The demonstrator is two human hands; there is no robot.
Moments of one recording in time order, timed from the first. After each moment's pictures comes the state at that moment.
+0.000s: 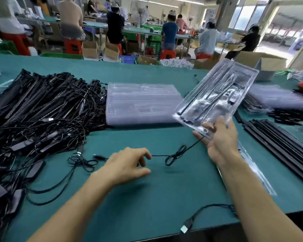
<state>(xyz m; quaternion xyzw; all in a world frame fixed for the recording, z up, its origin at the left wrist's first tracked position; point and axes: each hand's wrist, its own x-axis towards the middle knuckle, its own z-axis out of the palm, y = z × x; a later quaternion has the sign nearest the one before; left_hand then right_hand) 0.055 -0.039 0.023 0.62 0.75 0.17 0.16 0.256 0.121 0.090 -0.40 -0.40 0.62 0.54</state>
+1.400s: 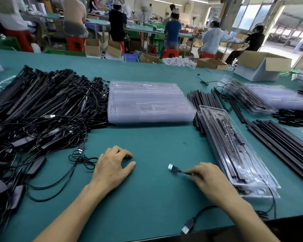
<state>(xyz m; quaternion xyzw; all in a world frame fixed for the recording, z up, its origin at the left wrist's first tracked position) 0.030 -0.053 -0.047 0.51 0.81 0.30 0.02 0.306 0.085 0.008 -0.39 -0.91 0.12 0.06</state>
